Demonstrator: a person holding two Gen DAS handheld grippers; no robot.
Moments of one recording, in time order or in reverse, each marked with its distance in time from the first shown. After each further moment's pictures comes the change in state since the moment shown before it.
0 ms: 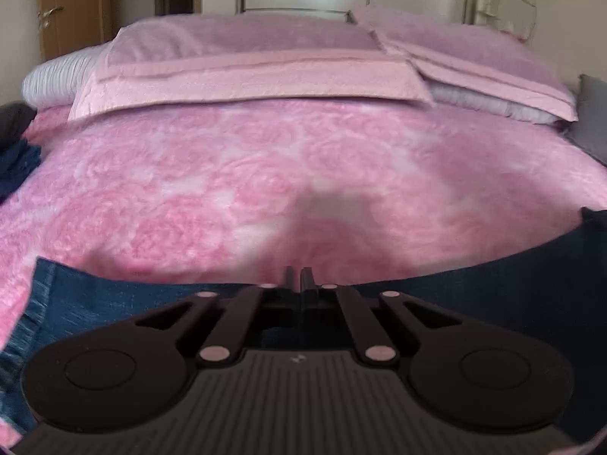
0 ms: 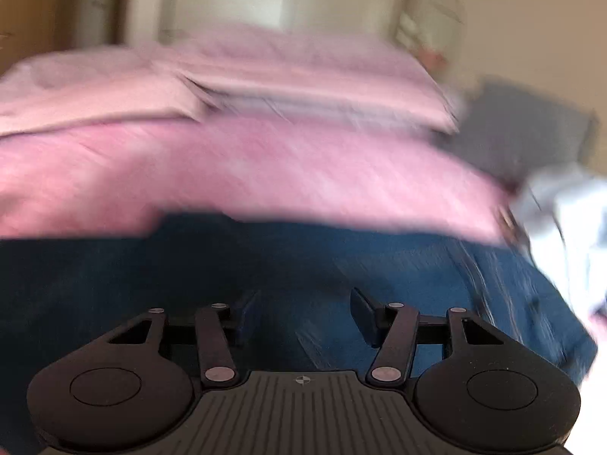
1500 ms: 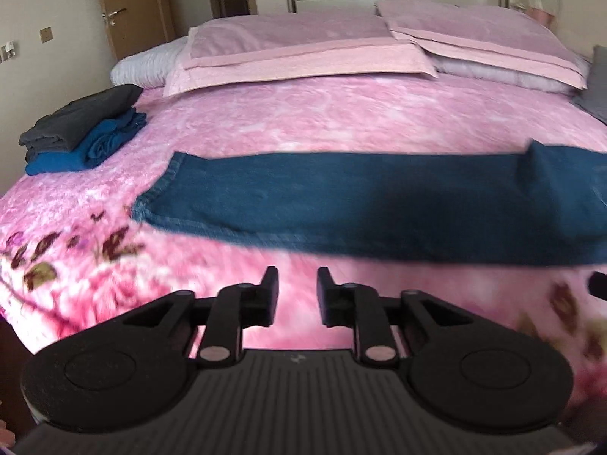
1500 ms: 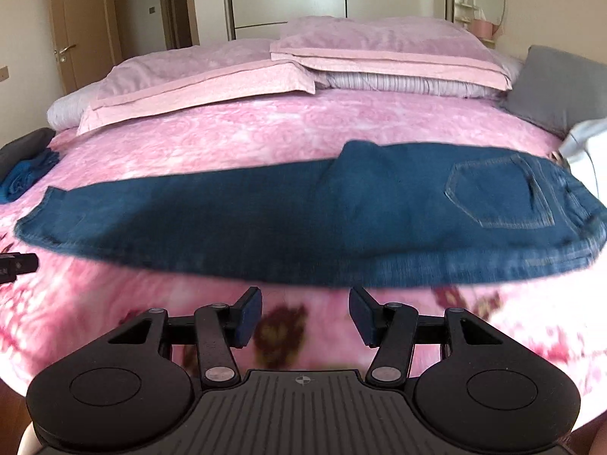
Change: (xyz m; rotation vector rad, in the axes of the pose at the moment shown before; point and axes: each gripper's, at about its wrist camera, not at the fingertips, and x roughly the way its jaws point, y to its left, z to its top) left arm -0.204 -0.078 -0.087 -0.020 0.093 0.224; right arm -0.173 0.078 -0.059 0.090 0.121 0.204
